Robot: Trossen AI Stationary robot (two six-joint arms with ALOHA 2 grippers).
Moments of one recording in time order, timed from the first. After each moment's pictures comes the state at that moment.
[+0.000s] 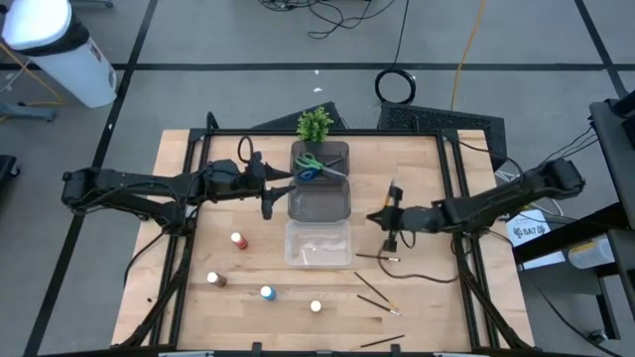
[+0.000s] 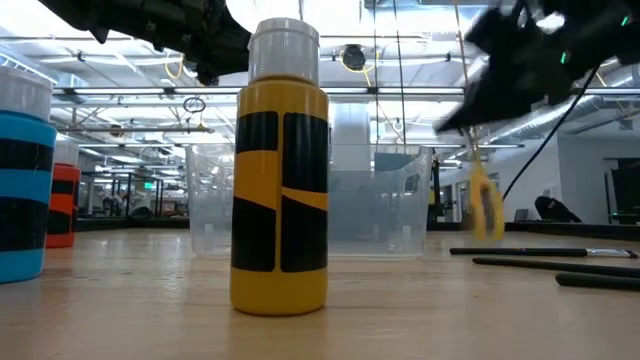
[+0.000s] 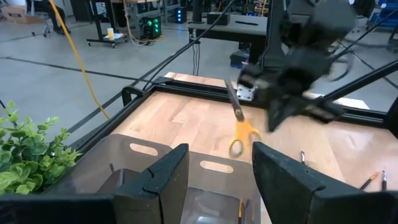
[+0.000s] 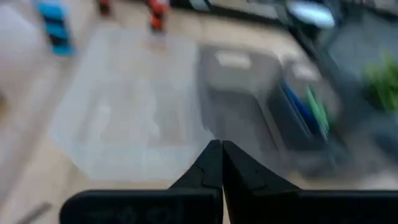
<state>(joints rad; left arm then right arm) 0.11 1.06 0.62 0.27 -0.11 -0.07 0.24 1.10 0.46 0.13 0.42 0.00</state>
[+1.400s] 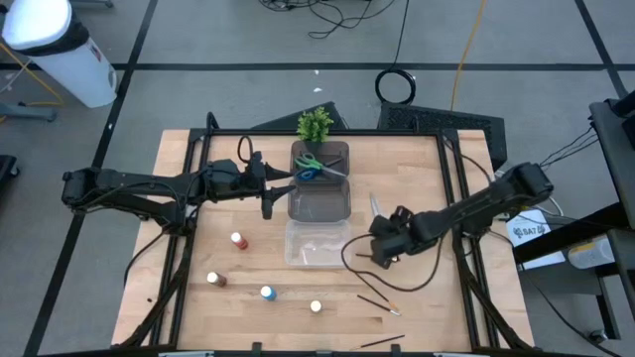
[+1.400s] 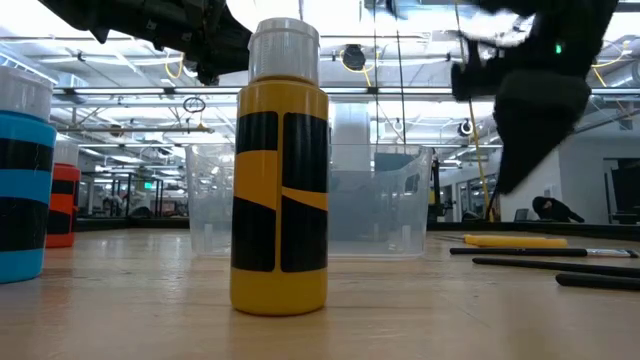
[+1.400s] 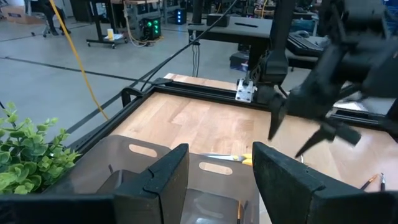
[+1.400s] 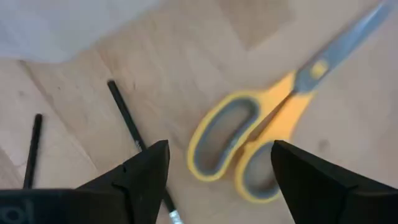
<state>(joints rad) 0.11 1.06 0.62 0.28 -0.11 -0.08 0.35 1.49 0.90 -0.76 0.32 0.84</state>
